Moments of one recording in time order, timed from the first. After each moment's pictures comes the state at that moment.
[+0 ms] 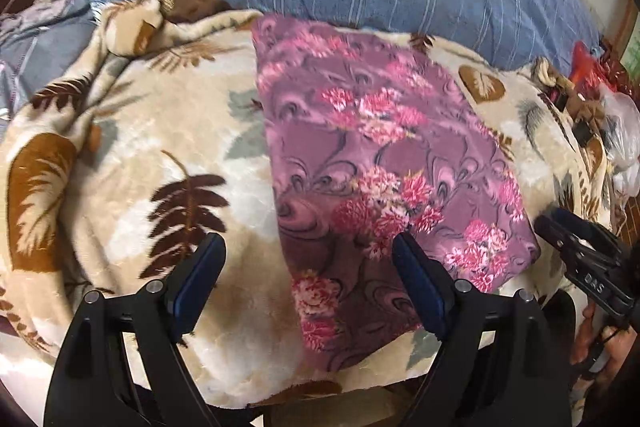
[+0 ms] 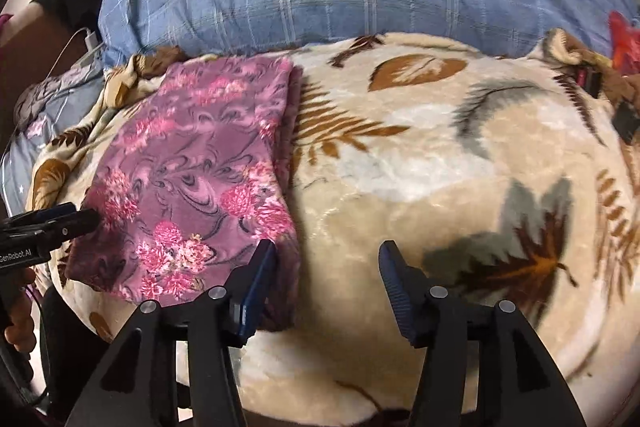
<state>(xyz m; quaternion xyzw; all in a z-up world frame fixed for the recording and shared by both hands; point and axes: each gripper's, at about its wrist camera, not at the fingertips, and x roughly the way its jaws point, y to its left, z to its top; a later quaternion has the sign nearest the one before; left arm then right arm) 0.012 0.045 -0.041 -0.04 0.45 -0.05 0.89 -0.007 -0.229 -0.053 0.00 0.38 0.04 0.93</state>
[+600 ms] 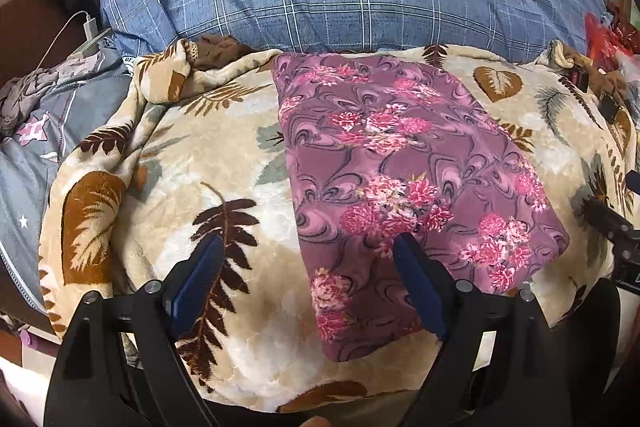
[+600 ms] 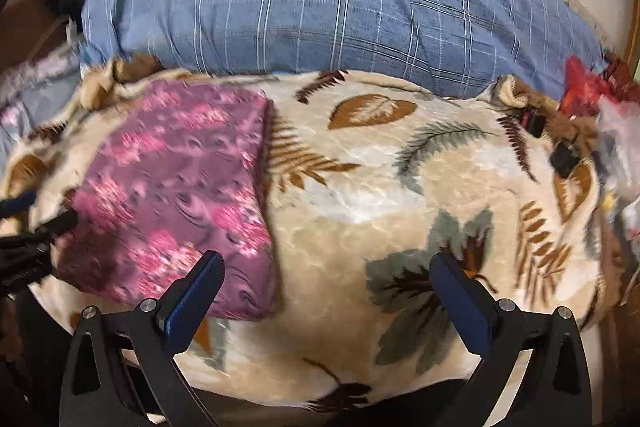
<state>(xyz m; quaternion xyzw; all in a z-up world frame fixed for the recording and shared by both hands) -0.010 0.025 -0.032 0.04 0.40 0.01 0.92 -0.026 -0.211 -0.023 -0.08 0.35 -0.04 0.93</state>
